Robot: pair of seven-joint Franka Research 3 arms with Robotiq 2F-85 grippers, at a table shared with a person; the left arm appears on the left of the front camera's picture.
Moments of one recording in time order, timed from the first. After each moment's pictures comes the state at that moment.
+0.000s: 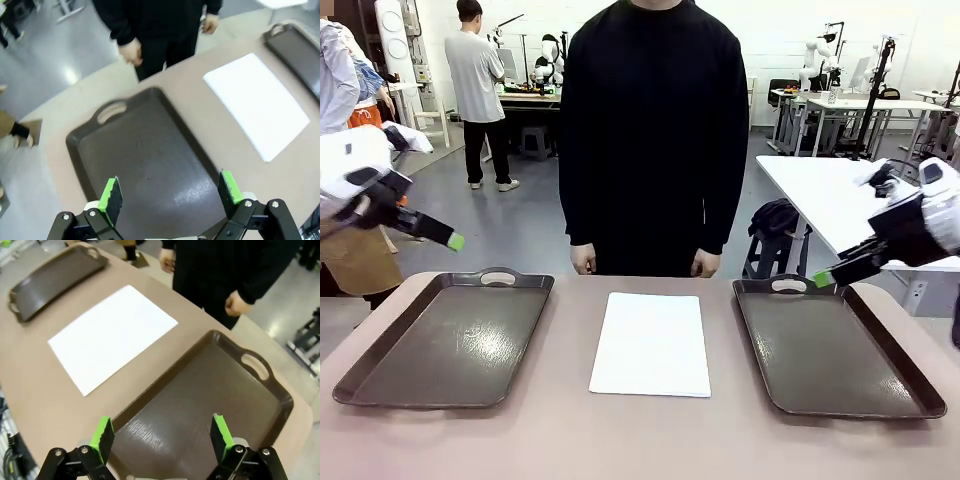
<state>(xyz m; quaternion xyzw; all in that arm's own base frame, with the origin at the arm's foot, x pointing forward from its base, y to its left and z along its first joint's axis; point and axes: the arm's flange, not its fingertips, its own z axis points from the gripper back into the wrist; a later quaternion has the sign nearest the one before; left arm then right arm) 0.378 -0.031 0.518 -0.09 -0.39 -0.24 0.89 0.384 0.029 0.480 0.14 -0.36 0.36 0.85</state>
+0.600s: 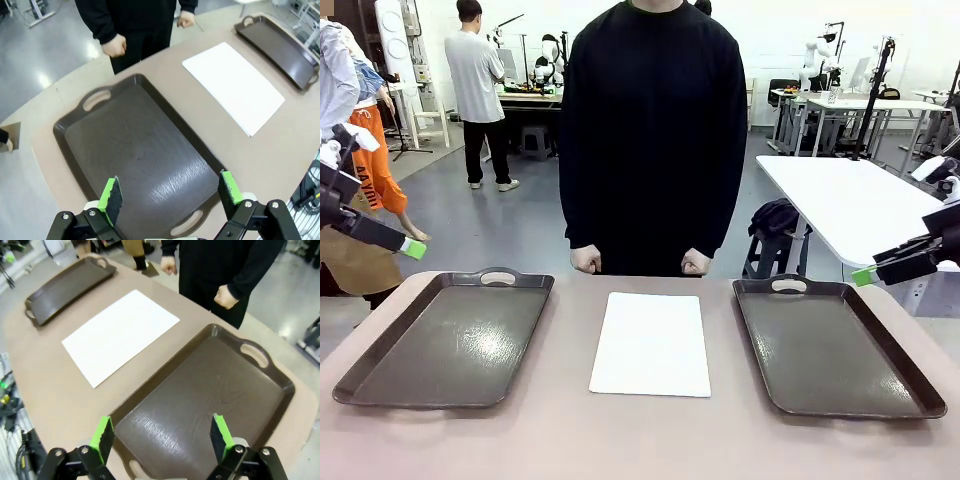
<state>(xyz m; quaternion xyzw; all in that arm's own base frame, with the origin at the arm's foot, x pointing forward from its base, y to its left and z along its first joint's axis) 0.362 0.019 0.508 -0.14 -0.34 -0.27 0.89 0.372 -0.021 0.482 0.19 -0.37 0.34 0.85</state>
